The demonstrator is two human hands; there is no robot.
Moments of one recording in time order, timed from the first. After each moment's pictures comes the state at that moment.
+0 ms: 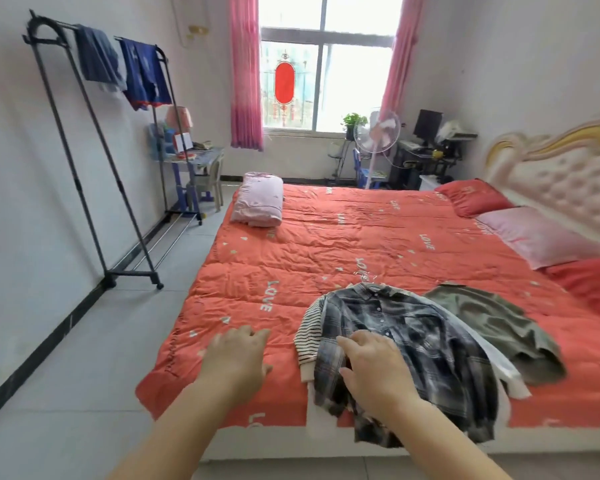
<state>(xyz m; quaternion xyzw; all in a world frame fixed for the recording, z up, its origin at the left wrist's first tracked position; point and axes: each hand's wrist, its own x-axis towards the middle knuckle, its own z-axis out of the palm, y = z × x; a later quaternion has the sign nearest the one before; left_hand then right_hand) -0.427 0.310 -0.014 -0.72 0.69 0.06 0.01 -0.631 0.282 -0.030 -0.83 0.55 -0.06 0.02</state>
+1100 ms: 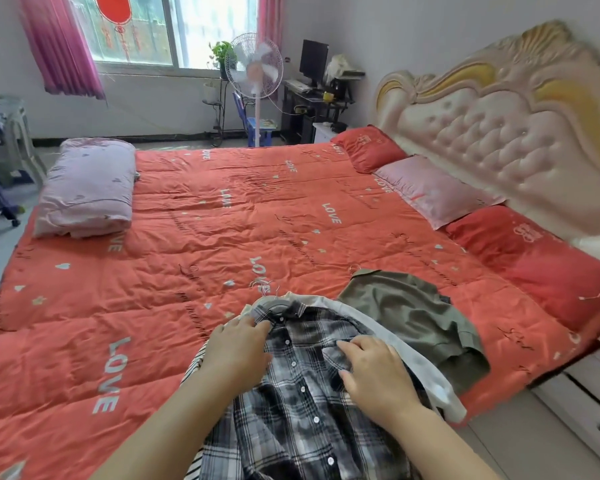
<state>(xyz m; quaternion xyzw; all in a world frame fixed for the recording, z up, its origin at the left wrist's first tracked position) -0.615 -0.139 -0.075 -0.58 0.81 0.12 0.06 -0.813 -0.071 -0.093 -0.71 0.70 -0.03 0.07</state>
